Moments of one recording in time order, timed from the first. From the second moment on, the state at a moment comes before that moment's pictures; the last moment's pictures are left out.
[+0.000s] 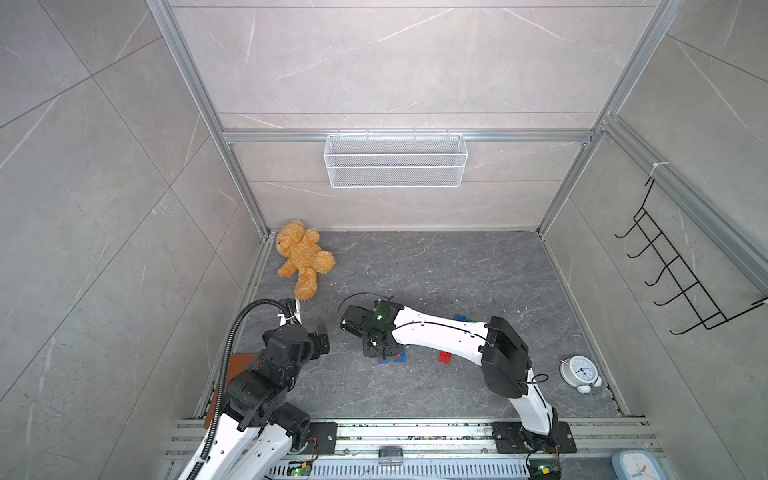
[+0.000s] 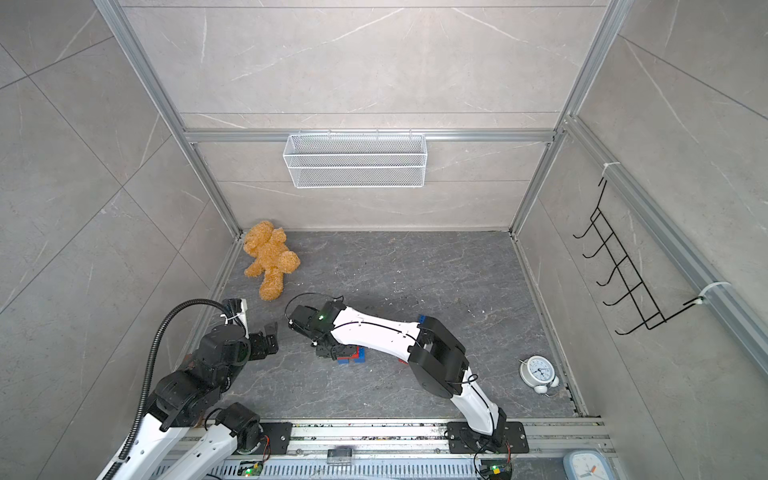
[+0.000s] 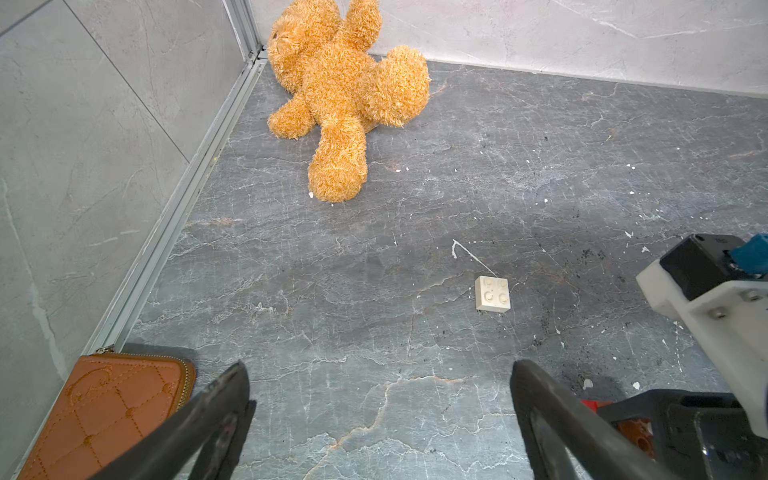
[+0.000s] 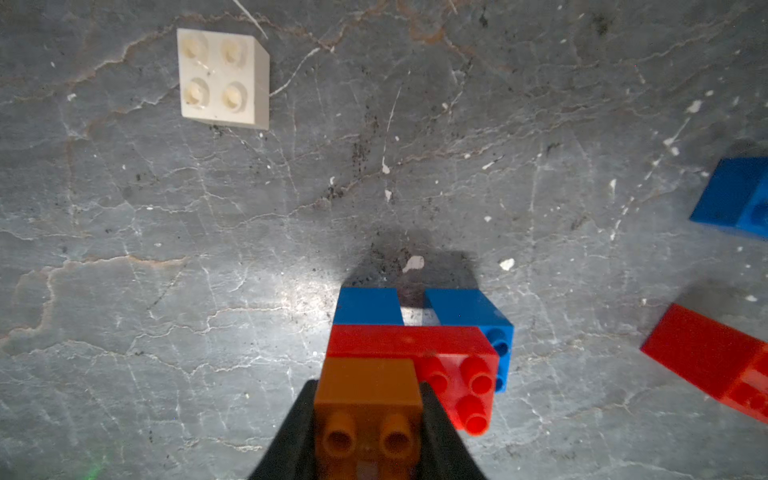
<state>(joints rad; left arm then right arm) -0.51 0.51 0.71 -0.85 -0.44 -0.36 1.14 2.15 1.84 -1.13 0.19 1.03</state>
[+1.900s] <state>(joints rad) -0.51 0.58 0.72 -0.86 -0.44 -0.37 1.14 2.20 1.87 -1.16 0.20 1.04</state>
